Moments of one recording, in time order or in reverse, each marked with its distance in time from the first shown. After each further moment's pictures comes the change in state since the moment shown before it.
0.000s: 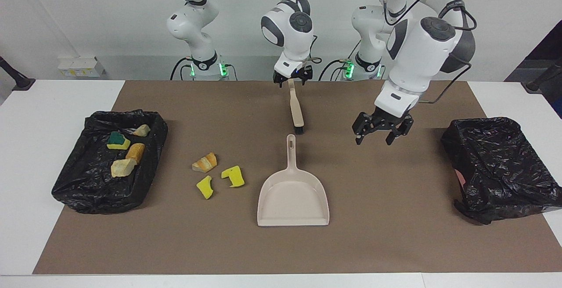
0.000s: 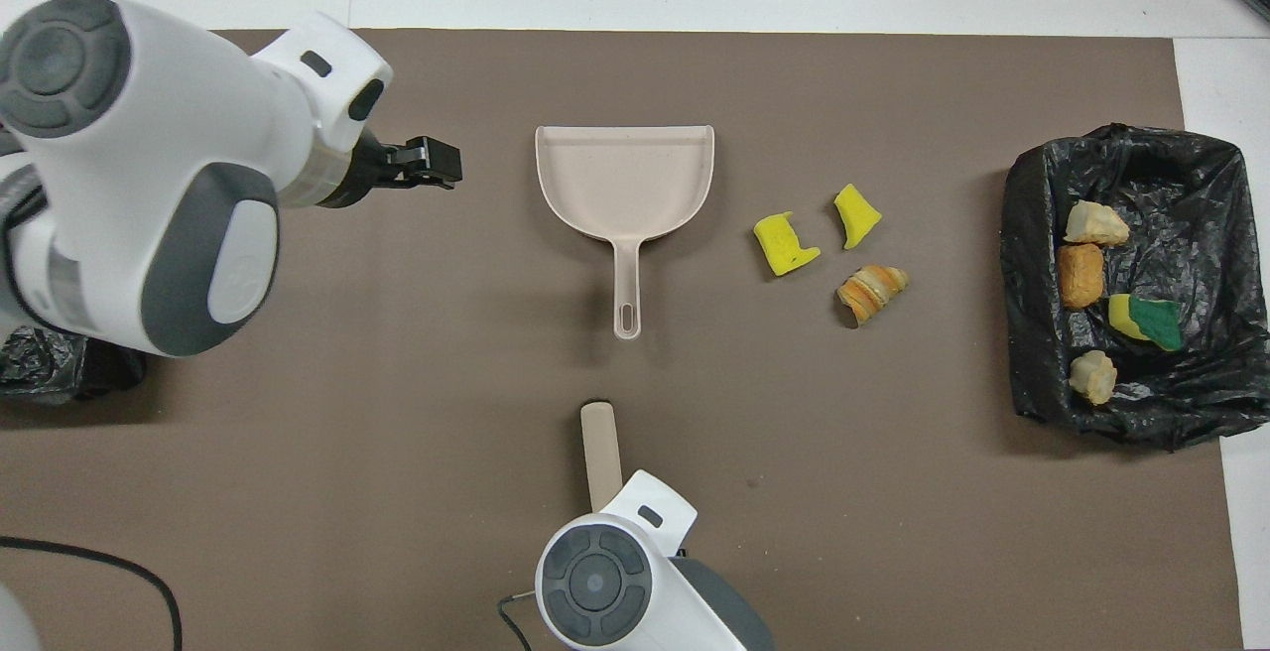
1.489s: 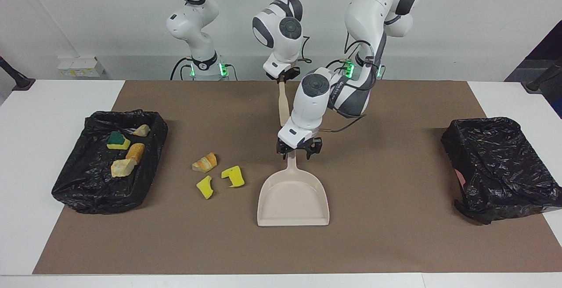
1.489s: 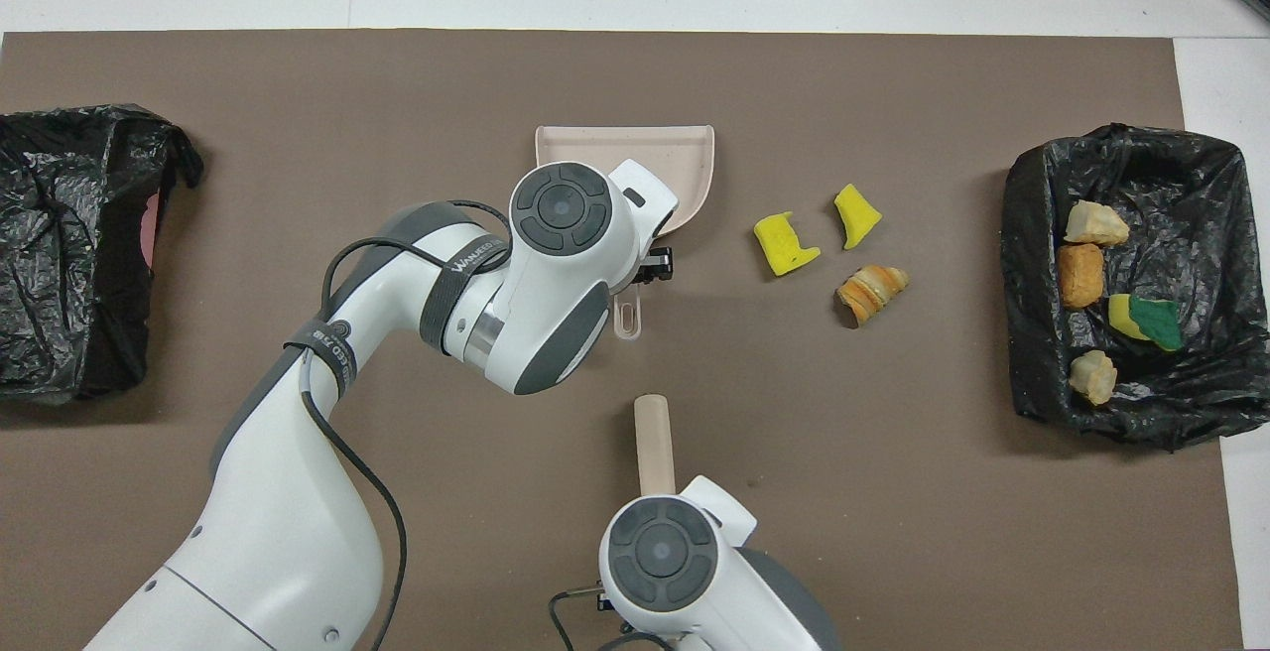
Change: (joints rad) left arm -0.276 0.252 0.004 0.011 0.077 0.147 -0.239; right arm -0.103 -0.120 -0.008 -0.044 0.031 -0.195 -0.015
